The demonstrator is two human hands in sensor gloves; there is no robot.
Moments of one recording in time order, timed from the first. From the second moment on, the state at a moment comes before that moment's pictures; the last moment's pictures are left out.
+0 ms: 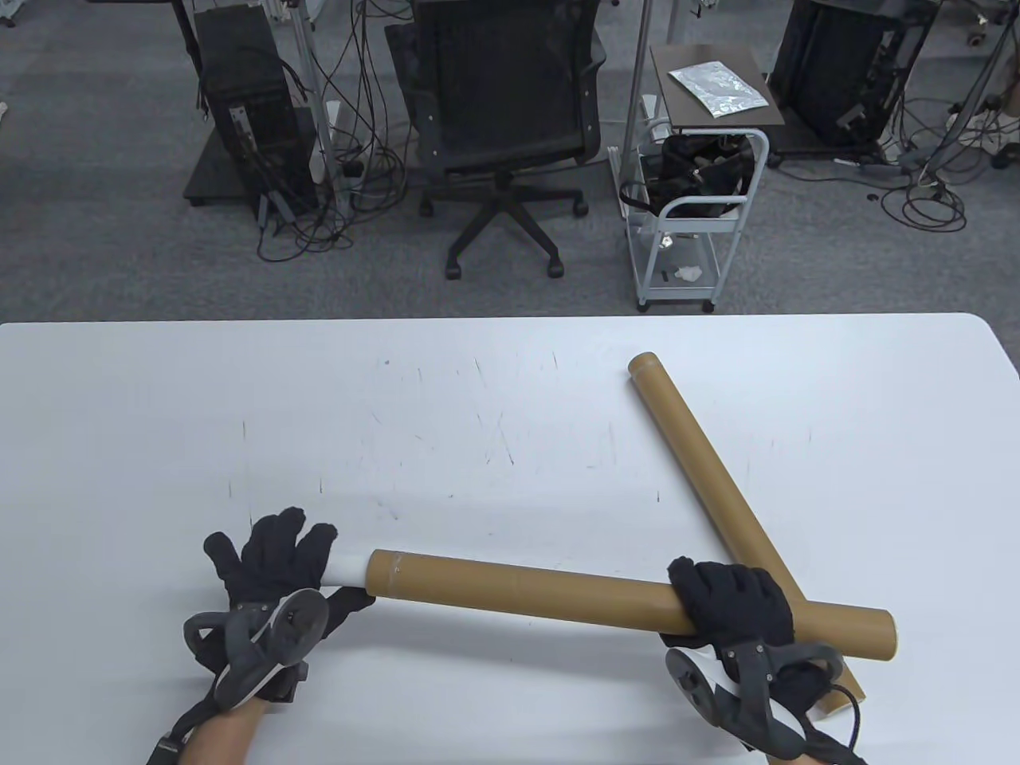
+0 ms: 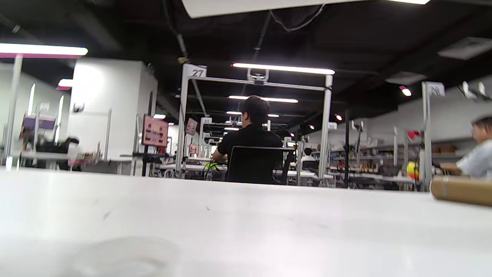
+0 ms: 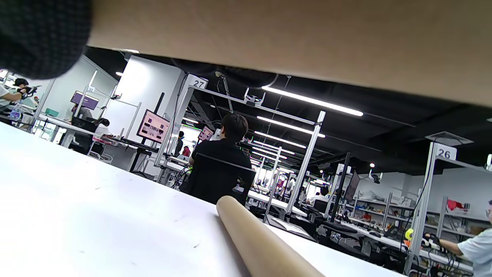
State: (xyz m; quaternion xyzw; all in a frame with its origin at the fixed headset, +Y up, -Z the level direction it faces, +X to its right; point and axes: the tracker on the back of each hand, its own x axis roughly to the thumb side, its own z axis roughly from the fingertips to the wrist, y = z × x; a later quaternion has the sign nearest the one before) left_hand -0.273 -0.721 -0.277 0.18 0.02 0.07 0.98; right_hand 0.180 -0.683 -0.233 -0.08 0.26 -0.96 0.10
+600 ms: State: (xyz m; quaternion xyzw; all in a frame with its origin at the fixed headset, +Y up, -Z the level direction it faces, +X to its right) left_hand -0.243 -0.732 -0.279 -0.11 -0.22 0.52 0.81; right_hand 0.173 -0.690 -0.232 -0.10 0.23 -0.96 0.08
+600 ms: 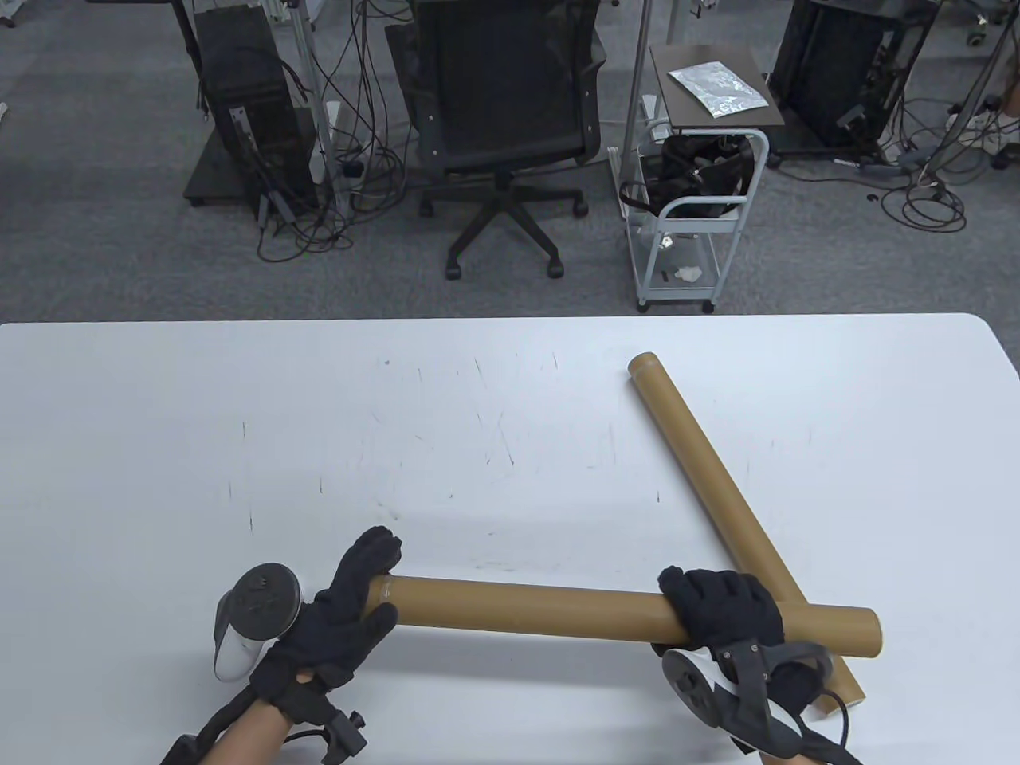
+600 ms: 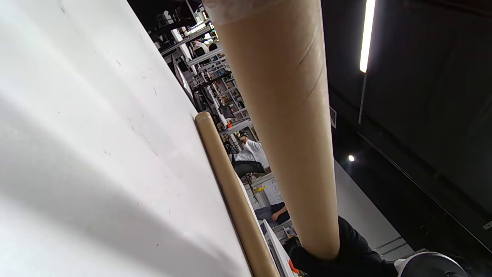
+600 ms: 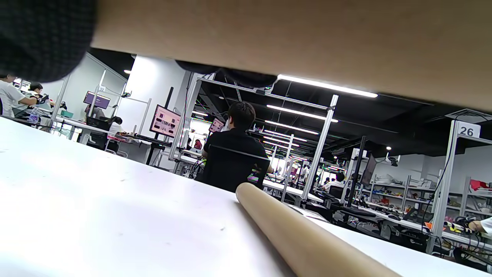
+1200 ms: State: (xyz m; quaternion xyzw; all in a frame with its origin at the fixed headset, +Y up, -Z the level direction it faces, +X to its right) left_hand -0.340 -0.767 -0.309 -0.11 0.04 -0.03 0.99; right_hand 0.199 -0.695 -0.244 -0.05 0.21 -0.97 0.09
